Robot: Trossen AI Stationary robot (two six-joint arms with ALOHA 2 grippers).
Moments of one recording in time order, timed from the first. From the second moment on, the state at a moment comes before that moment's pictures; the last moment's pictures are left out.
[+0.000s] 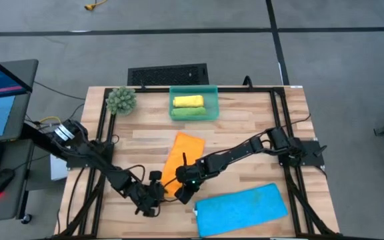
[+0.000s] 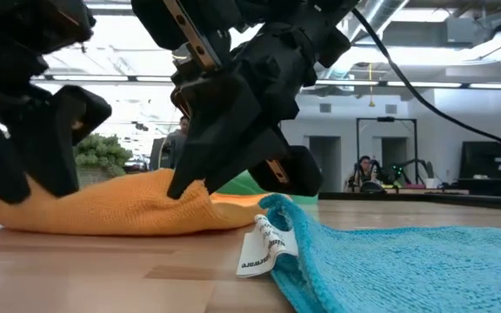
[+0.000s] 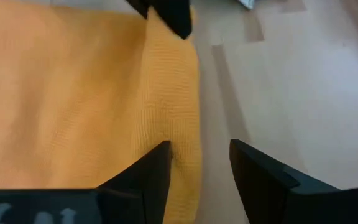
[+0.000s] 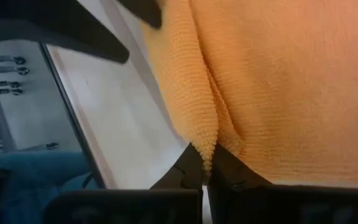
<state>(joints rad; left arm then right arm) -0.69 1.68 0.74 0.02 -0.37 -0.46 0.28 2.21 1.53 -0.27 -0.35 1.00</state>
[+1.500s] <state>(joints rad) -0.50 1.72 0.74 0.06 -0.09 -0.39 0.46 1.95 1.57 -0.62 0.15 0.50</state>
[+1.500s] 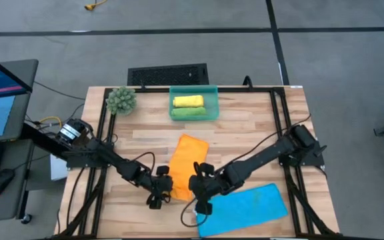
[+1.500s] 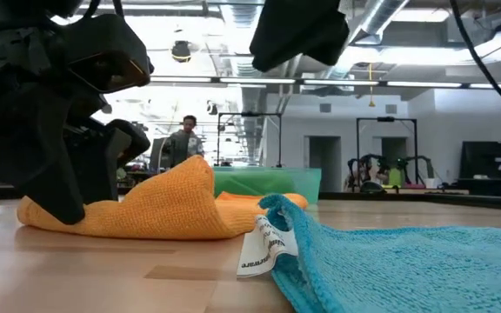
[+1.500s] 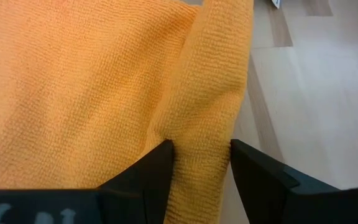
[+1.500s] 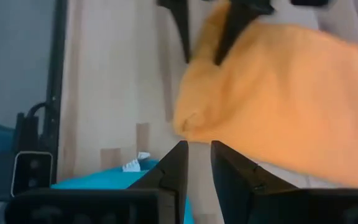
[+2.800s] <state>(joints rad) -0.31 1.72 0.74 0.08 0.19 -0.53 0.44 2.12 1.56 -0.44 0.12 0.18</state>
